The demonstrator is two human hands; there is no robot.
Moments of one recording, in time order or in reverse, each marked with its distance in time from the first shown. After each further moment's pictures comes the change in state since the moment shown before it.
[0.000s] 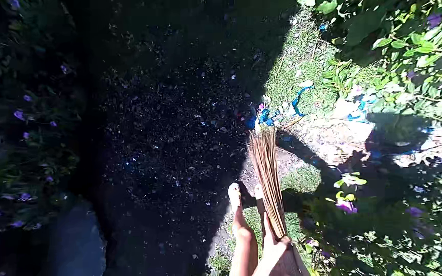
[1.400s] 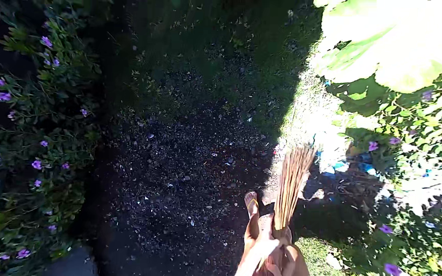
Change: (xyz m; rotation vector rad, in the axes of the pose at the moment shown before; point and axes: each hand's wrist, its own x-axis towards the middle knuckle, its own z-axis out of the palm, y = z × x) left_hand 0.140 0.113 -0.222 0.012 -0.484 0.218; right_hand 0.059 -0.185 0.202 0.482 0.368 -0.303
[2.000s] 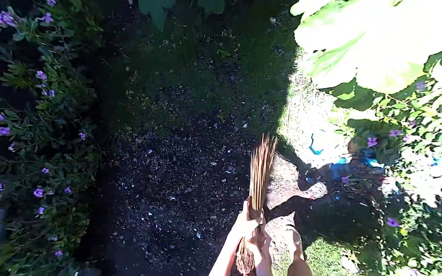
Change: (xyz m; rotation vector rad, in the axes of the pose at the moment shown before) left_hand 0.029 0.087 -0.075 0.049 0.151 -0.267; right_hand 0.045 -0.014 0.071 0.118 -0.049 0.014
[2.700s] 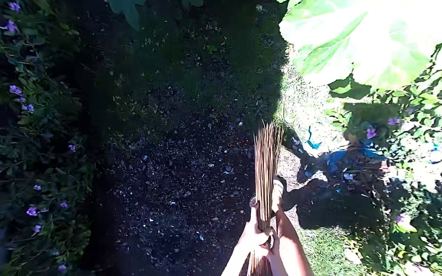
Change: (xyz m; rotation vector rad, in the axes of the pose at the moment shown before) left_hand -0.006 0.028 0.014 0.083 -0.084 -0.008; right_hand 0.034 -0.015 -0.021 0.122 -0.068 0.136
